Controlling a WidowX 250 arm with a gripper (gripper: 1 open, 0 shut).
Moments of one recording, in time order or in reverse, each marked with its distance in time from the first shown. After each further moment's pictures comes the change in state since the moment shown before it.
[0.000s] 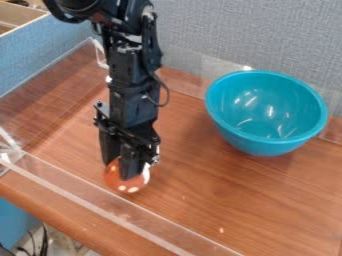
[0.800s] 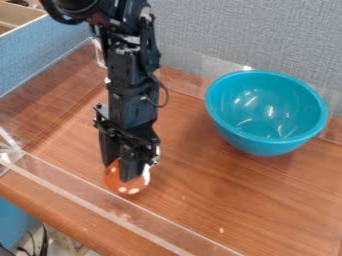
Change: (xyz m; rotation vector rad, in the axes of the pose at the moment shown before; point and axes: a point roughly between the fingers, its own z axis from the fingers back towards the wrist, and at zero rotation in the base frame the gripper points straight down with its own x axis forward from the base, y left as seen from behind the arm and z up) arm -0.001 -0.001 0.001 -0.008 -0.015 0.001
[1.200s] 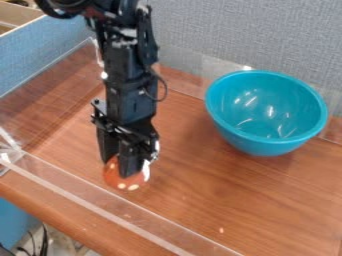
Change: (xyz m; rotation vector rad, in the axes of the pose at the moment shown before) arm -0.005 -0.004 0.010 -0.004 -0.017 0.001
